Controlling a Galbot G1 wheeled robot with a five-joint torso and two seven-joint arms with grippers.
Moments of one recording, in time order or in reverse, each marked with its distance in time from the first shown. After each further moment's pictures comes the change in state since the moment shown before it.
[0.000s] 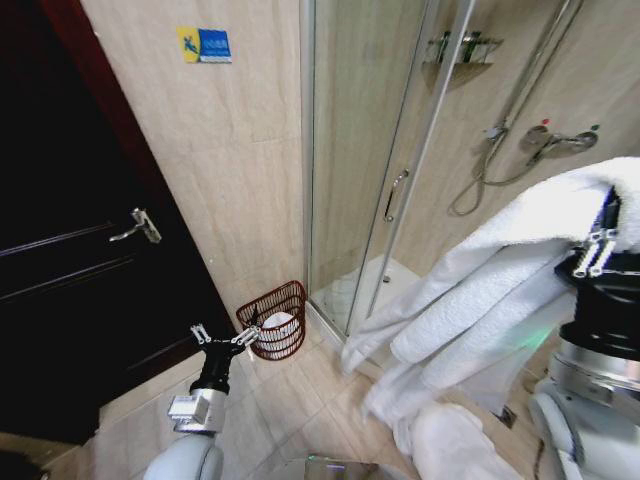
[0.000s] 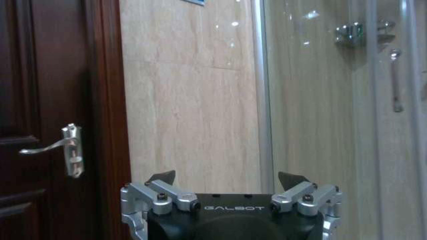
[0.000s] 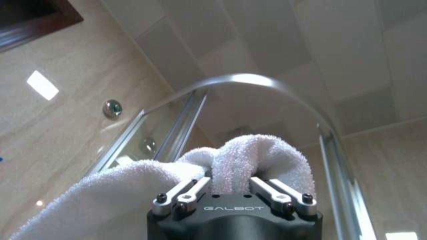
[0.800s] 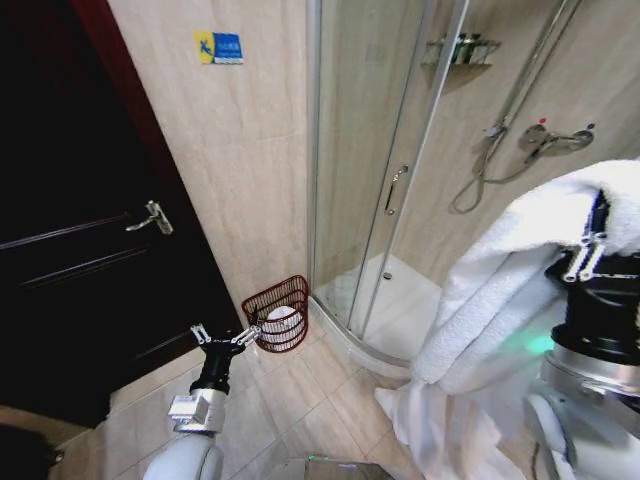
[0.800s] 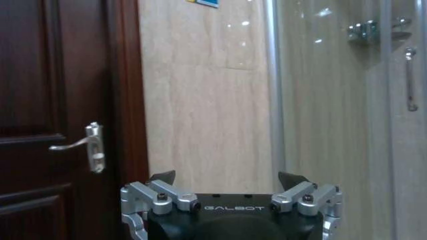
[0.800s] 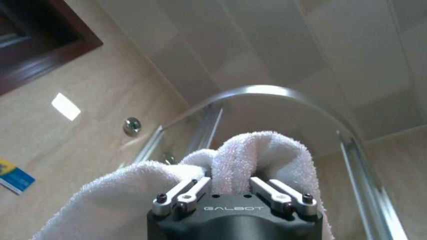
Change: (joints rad) left arm 0.000 0.000 0.000 0.000 0.000 0.000 0.000; right arm -0.003 0.005 -0.018 0.000 -0.013 0.046 -0.024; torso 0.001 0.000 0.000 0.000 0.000
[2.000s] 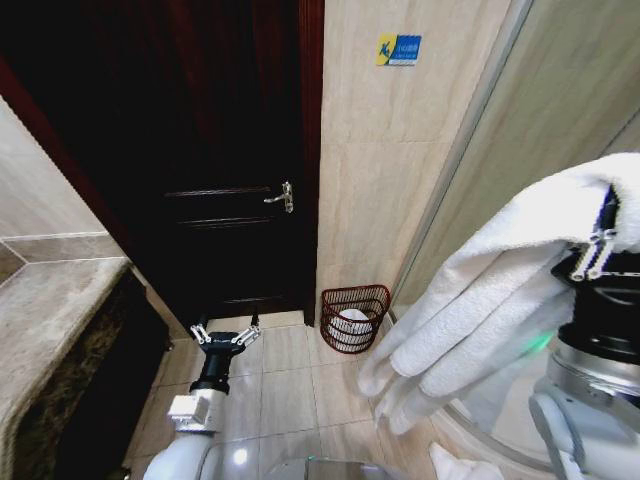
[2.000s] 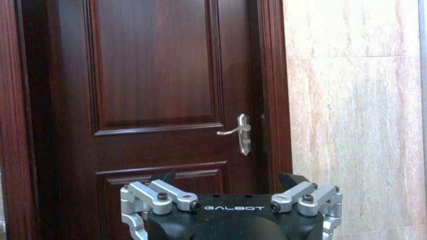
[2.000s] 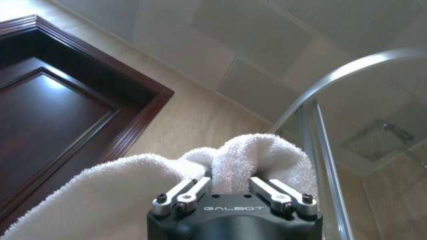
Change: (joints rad) left arm 0.000 0.000 0.000 0.000 0.000 0.000 0.000; right arm -0.001 -0.020 0.016 0.000 0.022 0.008 -0.010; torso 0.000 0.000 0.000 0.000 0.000
